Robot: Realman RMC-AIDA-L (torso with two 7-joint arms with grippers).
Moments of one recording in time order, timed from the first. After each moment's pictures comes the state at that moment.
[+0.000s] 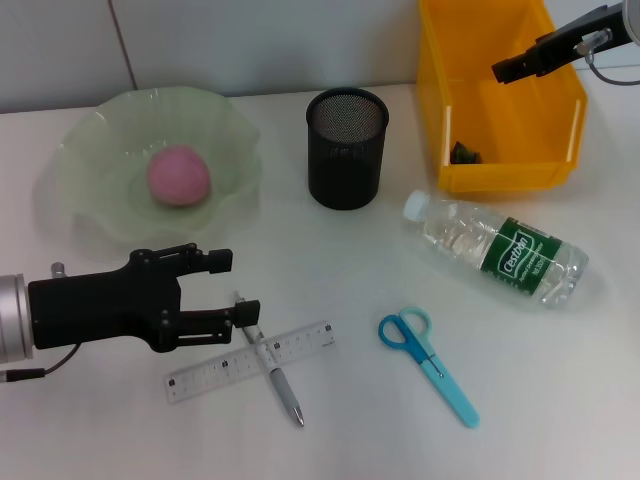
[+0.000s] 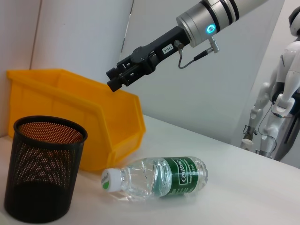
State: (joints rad) left arm -0.51 -2.04 0.89 0.56 1.85 1.59 -1.32; right arm 0.79 2.00 -0.90 -1.06 -2.66 -1.16 2.33
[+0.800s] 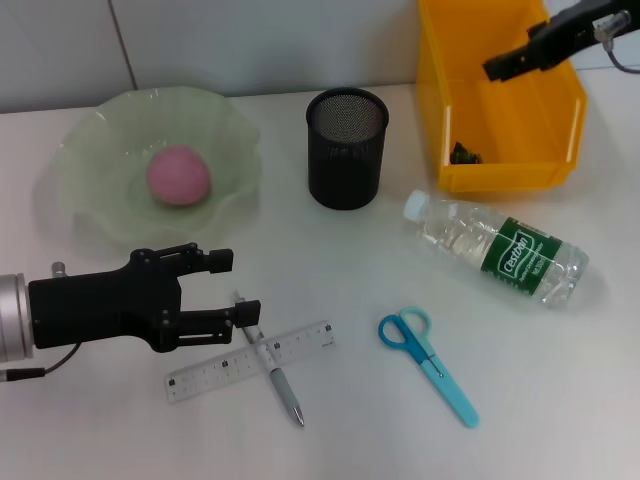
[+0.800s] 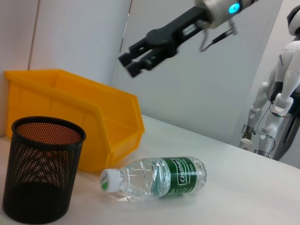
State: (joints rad) left arm -0.51 -2.04 0.89 0.57 1.85 1.59 -1.32; right arm 0.76 2.01 -0.89 -1.33 -2.59 -1.47 2.33
